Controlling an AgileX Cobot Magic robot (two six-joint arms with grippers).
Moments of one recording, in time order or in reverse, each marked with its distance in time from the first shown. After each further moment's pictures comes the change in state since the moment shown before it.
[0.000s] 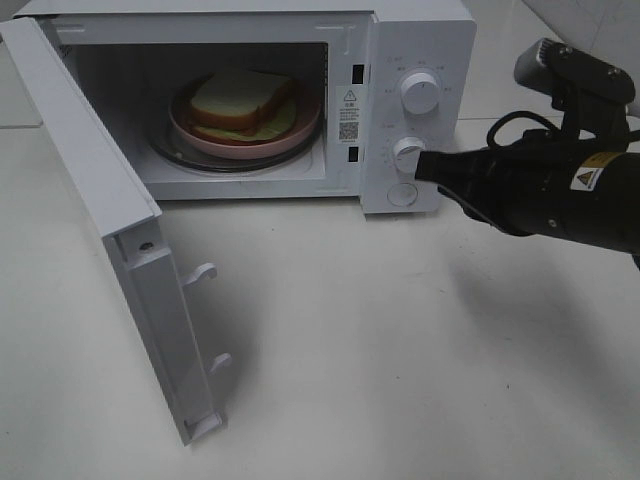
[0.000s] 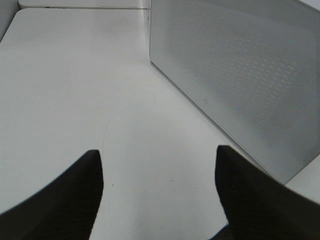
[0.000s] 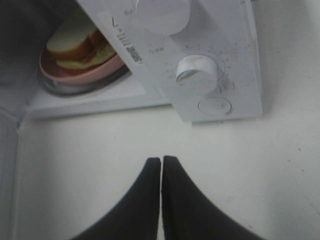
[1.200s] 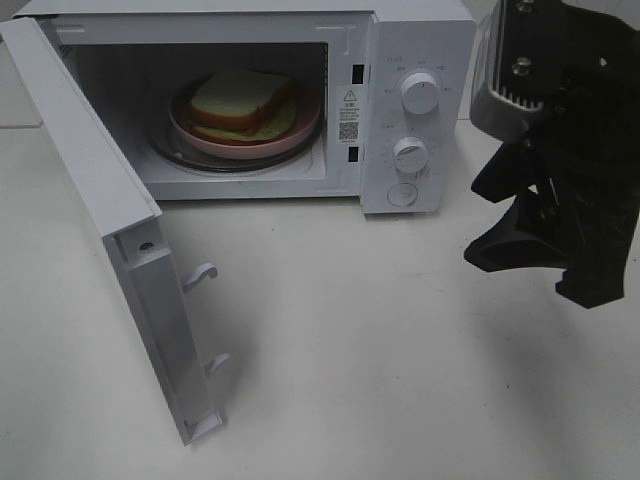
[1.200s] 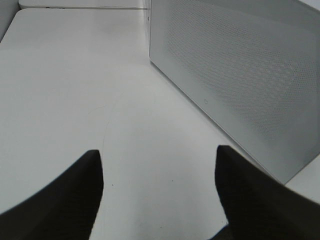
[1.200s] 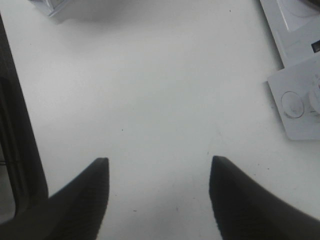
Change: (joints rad) left arm 0.000 0.000 0.000 0.000 0.000 0.000; right arm 0.000 -0.183 -0.388 -0.017 1.136 -1.186
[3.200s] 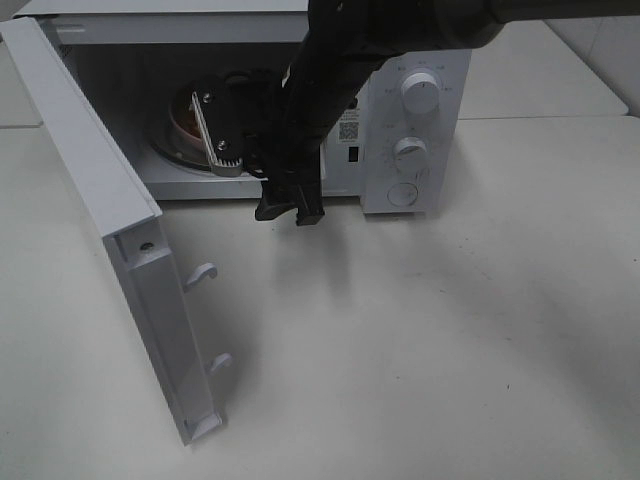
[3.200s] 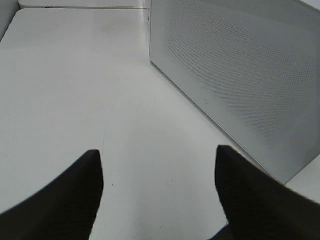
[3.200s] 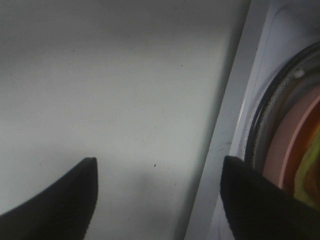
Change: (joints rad) left arm 0.000 0.000 0.000 0.000 0.000 0.000; right arm 0.140 0.953 -0.813 -0.003 -0.118 -0.512
